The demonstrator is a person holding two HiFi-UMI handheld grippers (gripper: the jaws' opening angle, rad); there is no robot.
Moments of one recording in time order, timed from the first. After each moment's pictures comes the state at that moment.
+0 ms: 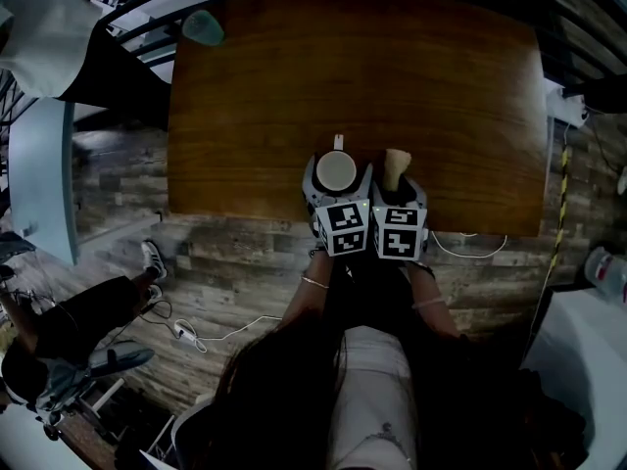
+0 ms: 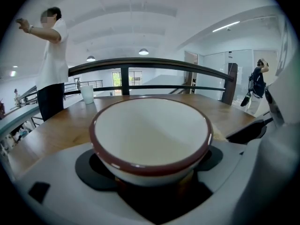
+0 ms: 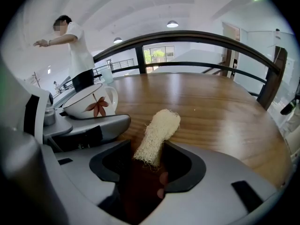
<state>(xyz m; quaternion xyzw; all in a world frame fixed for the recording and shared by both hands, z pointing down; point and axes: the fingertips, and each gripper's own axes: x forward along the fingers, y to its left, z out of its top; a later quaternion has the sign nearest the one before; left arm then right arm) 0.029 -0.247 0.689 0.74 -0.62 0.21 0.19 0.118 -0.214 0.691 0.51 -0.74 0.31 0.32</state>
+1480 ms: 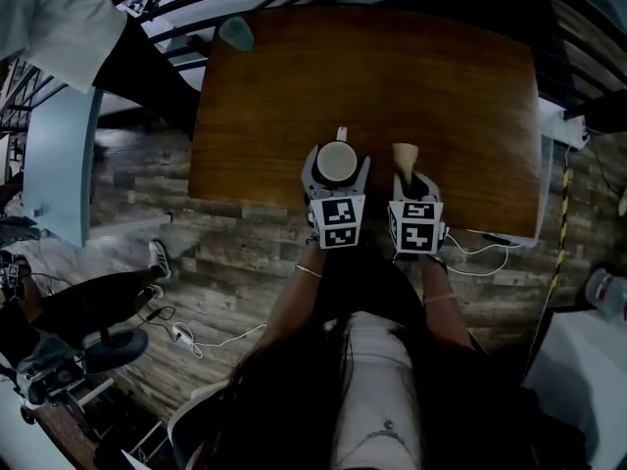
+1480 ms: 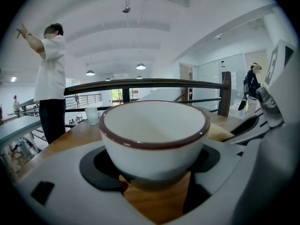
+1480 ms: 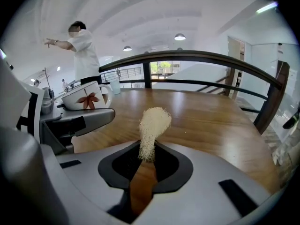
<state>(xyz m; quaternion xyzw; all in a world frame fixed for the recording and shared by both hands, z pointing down) 0.005 -0.248 0.602 0.76 -0.62 0.16 0.10 0.129 -0.219 0.634 0.50 -0.77 0.23 0.31</state>
